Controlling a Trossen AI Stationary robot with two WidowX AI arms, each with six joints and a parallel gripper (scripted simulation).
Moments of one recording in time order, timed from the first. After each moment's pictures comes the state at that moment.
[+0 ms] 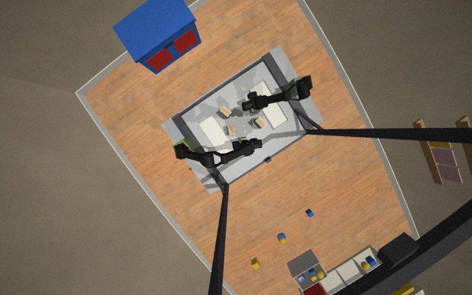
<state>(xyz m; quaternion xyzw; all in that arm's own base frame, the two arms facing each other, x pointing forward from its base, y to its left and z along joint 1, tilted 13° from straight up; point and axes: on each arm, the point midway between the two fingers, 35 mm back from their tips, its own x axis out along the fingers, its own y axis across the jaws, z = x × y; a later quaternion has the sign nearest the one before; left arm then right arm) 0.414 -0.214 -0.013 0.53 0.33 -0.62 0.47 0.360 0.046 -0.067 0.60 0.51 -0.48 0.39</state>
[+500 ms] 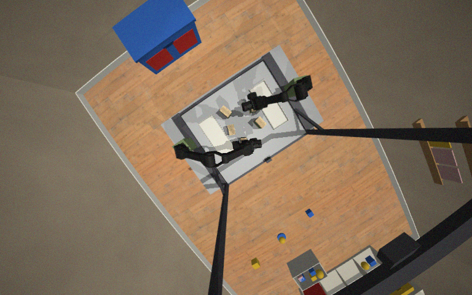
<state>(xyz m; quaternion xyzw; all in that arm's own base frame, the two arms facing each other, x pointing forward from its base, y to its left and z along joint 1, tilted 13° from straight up) 0.415 -0.219 -0.028 0.53 0.32 -0.62 0.47 0.359 0.050 -0.083 0.60 0.51 -0.48 0.39</state>
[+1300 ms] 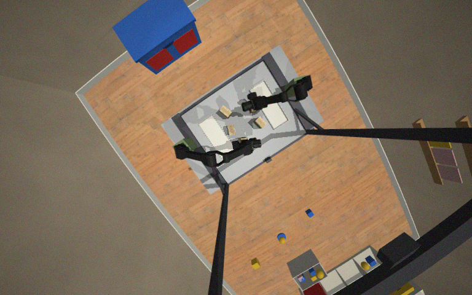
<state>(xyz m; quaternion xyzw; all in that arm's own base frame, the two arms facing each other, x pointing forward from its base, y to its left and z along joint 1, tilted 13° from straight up) 0.414 -0.220 -0.044 0.53 0.33 -0.62 0.47 0.359 0.050 -0.085 0.60 0.51 -0.48 0.39</state>
